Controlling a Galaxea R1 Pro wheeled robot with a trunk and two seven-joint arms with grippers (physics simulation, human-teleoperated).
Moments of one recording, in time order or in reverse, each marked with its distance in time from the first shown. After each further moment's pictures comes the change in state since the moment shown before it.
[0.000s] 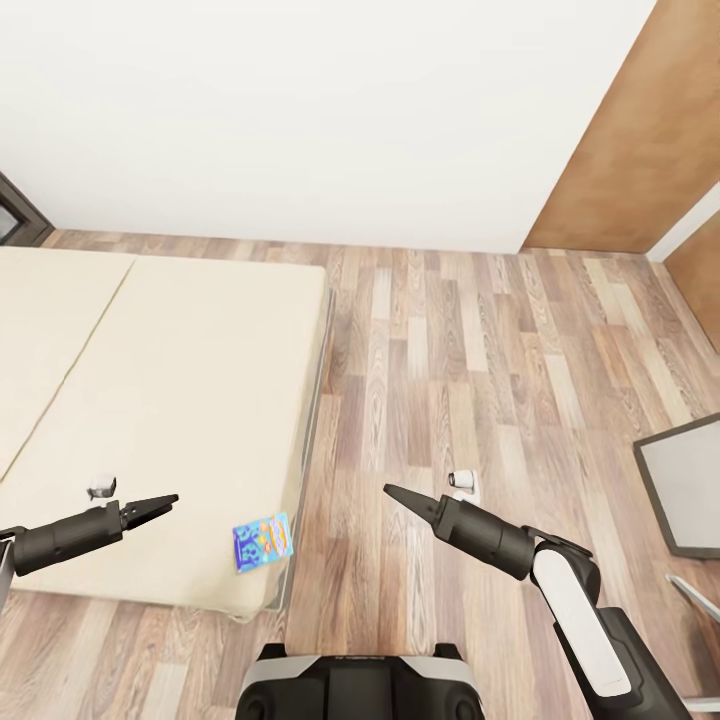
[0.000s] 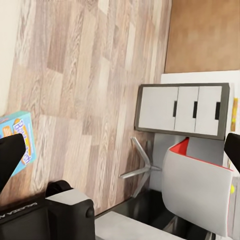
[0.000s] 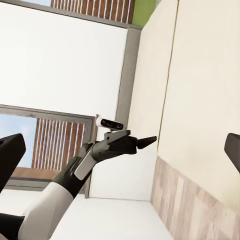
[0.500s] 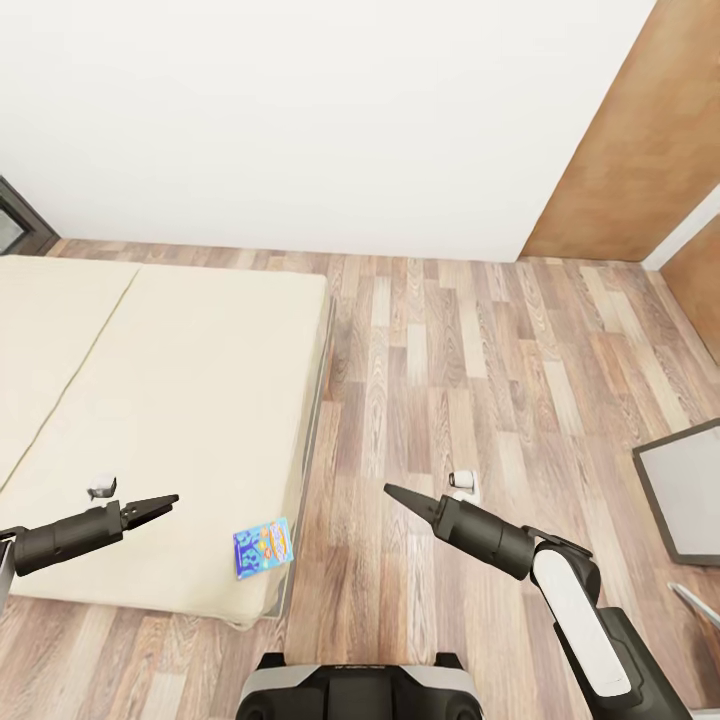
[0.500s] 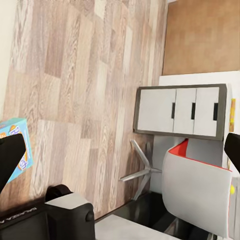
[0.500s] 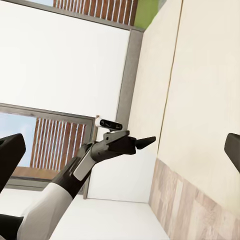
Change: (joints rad) left arm 0.000 -0.001 0.000 0.000 0.000 -0.001 0.001; right arm 0.000 0.000 0.000 0.001 0.000 -0.001 -0.003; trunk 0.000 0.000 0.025
